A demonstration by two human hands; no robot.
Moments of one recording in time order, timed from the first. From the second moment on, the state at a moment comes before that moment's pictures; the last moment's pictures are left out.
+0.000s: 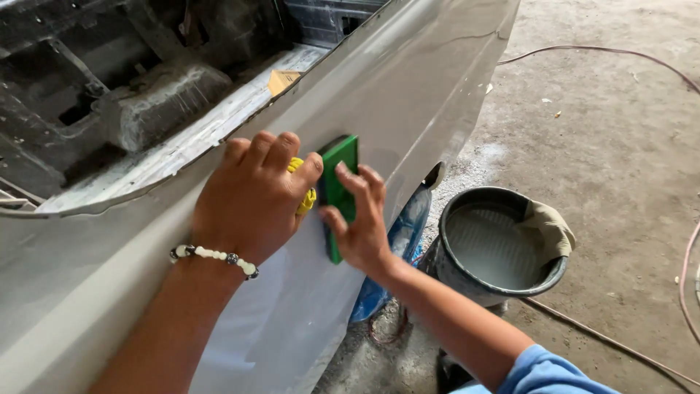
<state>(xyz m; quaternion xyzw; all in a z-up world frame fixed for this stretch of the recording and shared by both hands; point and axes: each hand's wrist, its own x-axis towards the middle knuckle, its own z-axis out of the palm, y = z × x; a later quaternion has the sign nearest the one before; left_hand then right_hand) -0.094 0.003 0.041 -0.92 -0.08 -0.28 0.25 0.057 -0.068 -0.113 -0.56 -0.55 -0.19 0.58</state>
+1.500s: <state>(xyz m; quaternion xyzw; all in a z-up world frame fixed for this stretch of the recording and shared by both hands) 0.075 0.045 0.014 -0.95 0.02 -0.17 0.27 0.226 -0.037 -0.193 -0.63 -0.43 -0.02 0.65</state>
